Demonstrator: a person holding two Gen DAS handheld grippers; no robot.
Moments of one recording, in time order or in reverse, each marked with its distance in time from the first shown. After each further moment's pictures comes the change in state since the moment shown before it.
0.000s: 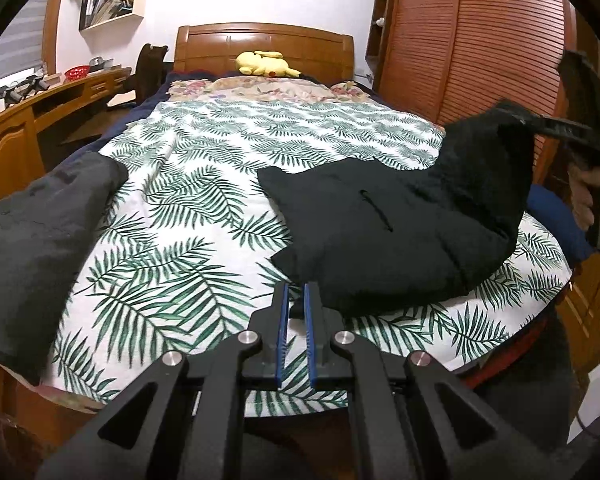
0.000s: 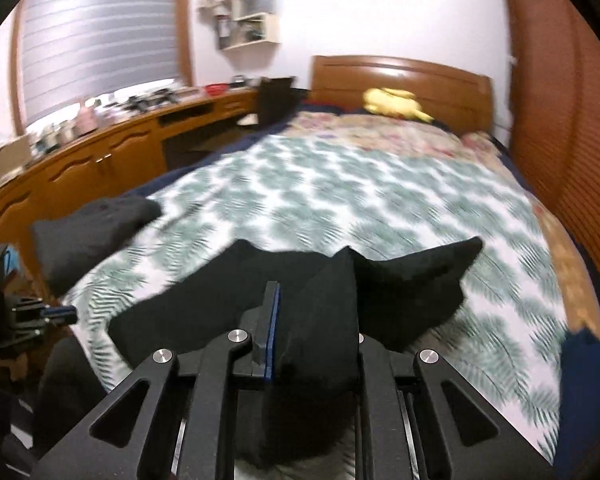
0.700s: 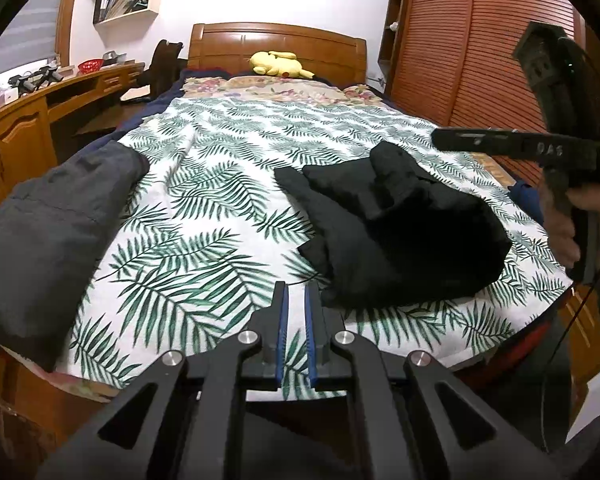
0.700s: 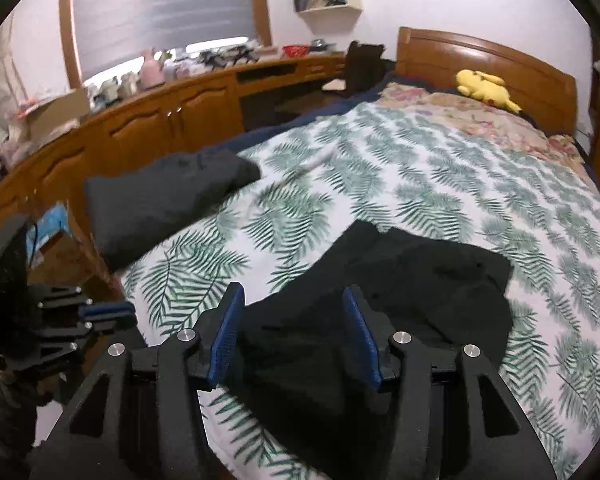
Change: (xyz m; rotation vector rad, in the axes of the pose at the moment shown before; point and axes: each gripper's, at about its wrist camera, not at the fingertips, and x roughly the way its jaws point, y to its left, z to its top) left arm -0.013 0.017 -0.007 -0.032 -0.006 0.014; right arm 0.076 0.118 0.004 -0.076 0.113 0.208
